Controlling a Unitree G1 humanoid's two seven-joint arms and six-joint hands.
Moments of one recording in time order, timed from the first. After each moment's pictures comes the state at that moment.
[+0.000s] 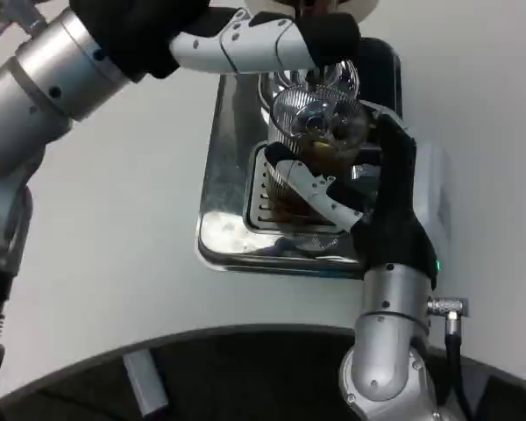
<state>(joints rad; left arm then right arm) -1.03 0.55 -0.01 0.32 0.00 -0.67 -0.55 -0.48 0.11 0.32 -0.08 -0.45 0.39 -0.58</state>
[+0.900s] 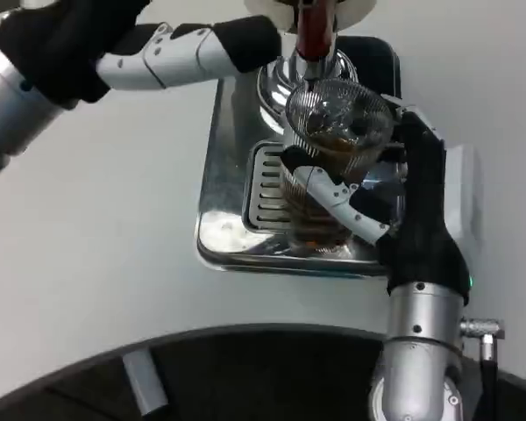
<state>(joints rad) -0.85 0.61 0.11 0.14 -0.05 -0.57 -0.55 -0.34 0.09 0.31 -0.25 -0.53 0.34 -0.52</state>
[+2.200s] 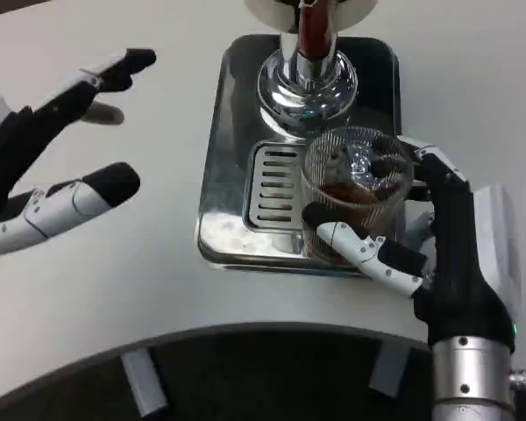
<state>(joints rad) -0.22 0.67 0.35 -0.15 -0.03 -0.40 -0.46 -0.12 0.01 0.31 -0.42 -0.60 0.27 -0.39</state>
